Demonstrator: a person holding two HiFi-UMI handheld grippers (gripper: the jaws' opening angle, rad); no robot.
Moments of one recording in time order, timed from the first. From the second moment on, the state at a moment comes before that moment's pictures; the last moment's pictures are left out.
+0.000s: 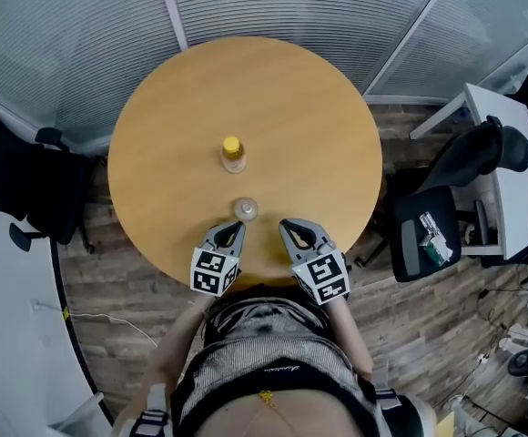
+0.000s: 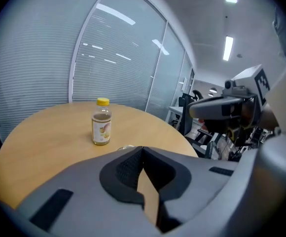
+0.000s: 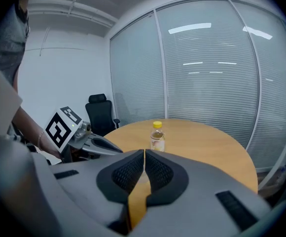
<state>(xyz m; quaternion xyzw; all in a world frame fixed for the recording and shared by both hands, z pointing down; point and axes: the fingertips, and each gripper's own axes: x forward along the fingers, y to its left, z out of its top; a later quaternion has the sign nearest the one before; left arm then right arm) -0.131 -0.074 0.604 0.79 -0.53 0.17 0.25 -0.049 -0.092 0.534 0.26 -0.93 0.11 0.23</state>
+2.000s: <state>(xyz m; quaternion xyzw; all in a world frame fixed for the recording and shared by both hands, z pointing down) -0.103 -0.088 0.426 0.85 -0.49 0.05 0.19 -0.073 -0.090 0.426 0.21 -0.96 0.11 0.11</state>
